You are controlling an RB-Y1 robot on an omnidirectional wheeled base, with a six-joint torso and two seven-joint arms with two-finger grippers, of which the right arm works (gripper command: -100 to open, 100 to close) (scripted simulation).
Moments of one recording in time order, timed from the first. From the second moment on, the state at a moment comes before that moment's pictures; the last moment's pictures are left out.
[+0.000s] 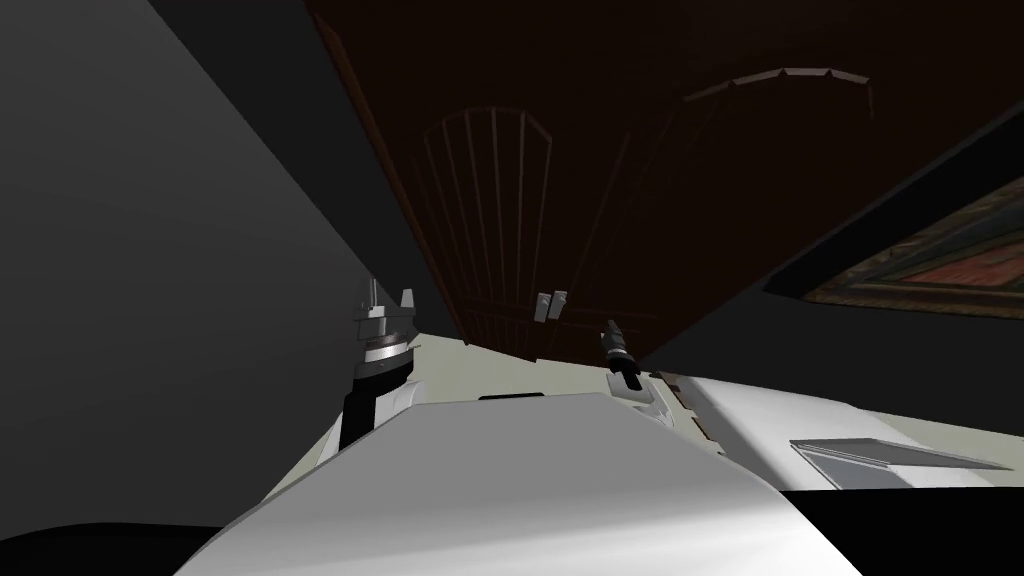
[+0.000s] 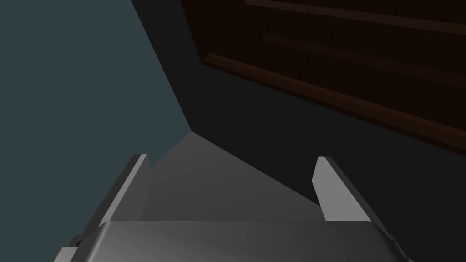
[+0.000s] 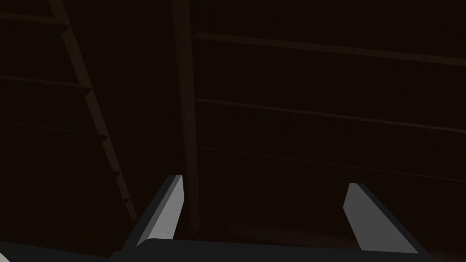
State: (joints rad) arm 0.17 -0.20 -0.42 -1.31 0.22 -0.29 -0.39
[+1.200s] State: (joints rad) arm 0.10 -0.15 -0.34 -1.32 0.23 -0.30 -0.38
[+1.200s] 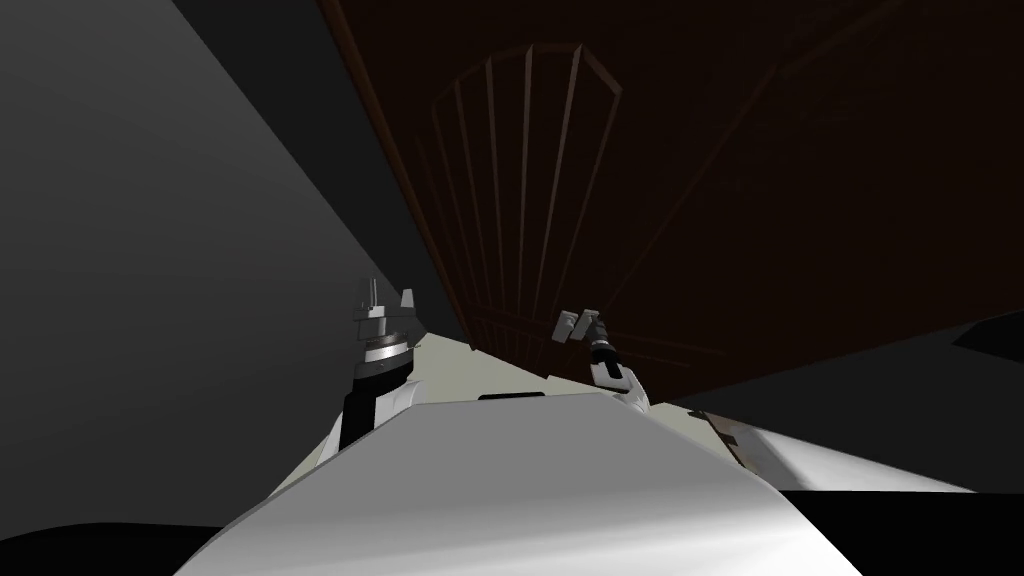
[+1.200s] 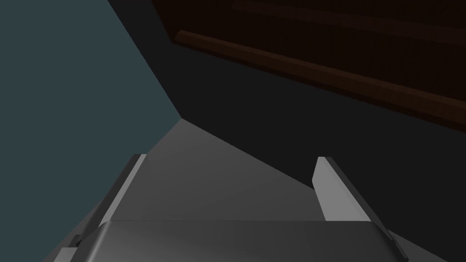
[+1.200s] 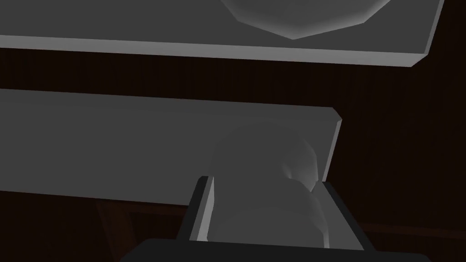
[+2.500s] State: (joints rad) arm 0.16 -0.16 -0.32 -1.35 0.23 -0.33 -0.41
